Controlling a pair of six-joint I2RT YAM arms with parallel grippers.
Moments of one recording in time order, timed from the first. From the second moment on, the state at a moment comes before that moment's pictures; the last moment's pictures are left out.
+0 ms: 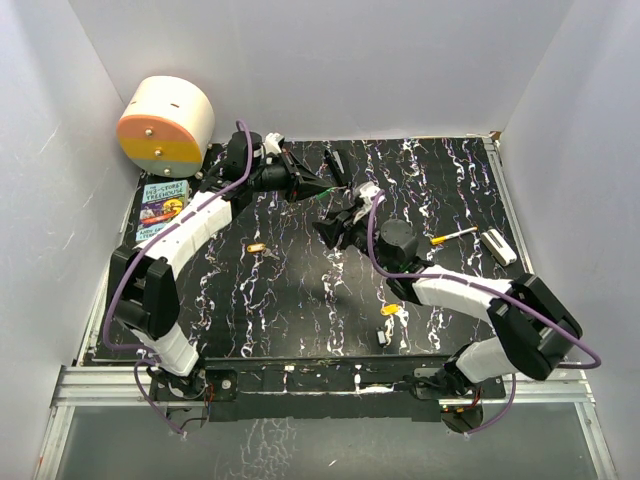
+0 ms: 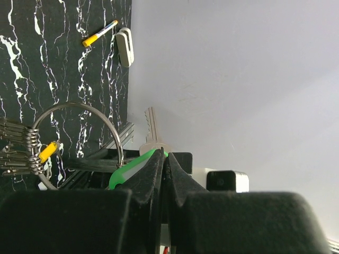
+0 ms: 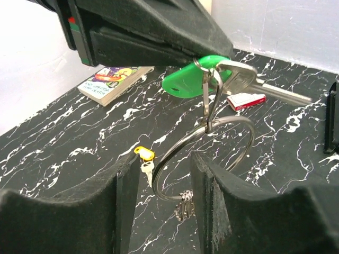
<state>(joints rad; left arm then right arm) -0.41 1.67 1.37 -0.11 0.74 -1.30 0.68 1.38 0.64 0.82 -0.10 0.22</state>
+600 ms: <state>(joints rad) -0.33 1.67 1.25 -0.14 0.67 -1.09 0.61 1.56 0.66 0.84 -0.22 0.38</state>
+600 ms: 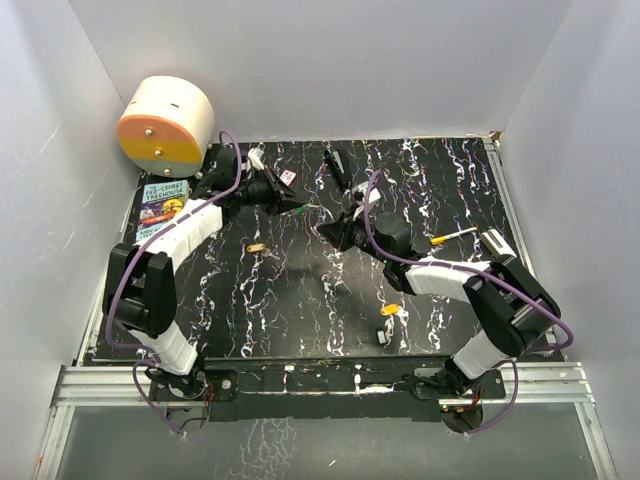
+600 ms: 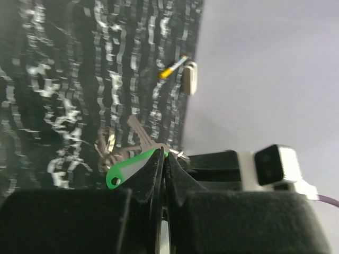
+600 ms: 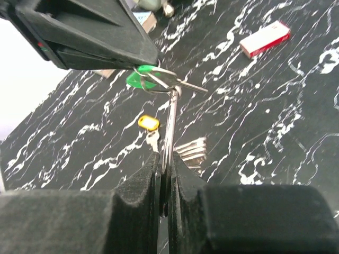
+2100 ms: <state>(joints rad) -0.13 1.63 1.00 -0.22 0.26 -0.29 0.59 1.36 0.76 0.21 -0.51 0.53</state>
